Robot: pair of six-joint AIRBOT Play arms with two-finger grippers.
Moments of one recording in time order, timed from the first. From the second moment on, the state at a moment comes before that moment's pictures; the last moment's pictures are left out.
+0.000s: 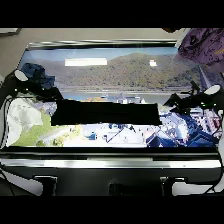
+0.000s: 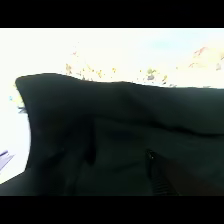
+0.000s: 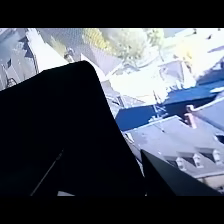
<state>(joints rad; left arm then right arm) 0.14 -1.77 1.65 1.20 -1.31 -1.43 -0.35 -1.59 1.28 -0.97 1.24 1.49</state>
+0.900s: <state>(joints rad) 0.14 -1.64 1.68 1.24 -1.37 -1.51 -0.27 -1.84 1.30 -0.77 1.26 1.26</state>
